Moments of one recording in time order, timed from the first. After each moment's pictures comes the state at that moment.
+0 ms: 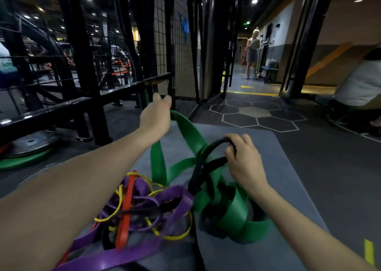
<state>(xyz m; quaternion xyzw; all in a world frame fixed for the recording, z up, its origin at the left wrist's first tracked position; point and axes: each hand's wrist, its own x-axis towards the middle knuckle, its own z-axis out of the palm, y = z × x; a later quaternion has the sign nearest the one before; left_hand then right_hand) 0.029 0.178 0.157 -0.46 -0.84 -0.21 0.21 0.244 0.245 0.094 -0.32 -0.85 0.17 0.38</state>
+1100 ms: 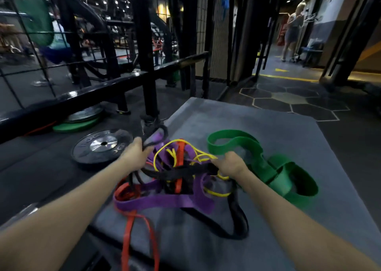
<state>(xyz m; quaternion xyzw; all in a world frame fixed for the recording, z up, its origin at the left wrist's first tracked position) -0.017 -0.035 0.043 -0.25 -0.92 -0.29 -0.07 0.150 0.171 0.014 -0.39 -0.88 0.26 0.05</state>
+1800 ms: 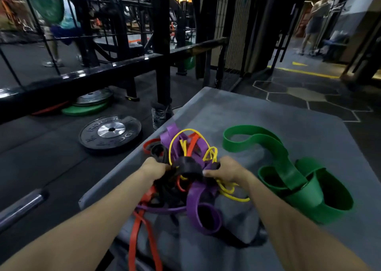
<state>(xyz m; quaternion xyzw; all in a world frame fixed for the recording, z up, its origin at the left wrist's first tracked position) -0.014 -0.022 -0.024 -0.06 -0.83 -0.48 -0.27 0.109 0.159 -0.016 -0.26 -0.91 0.33 -0.04</state>
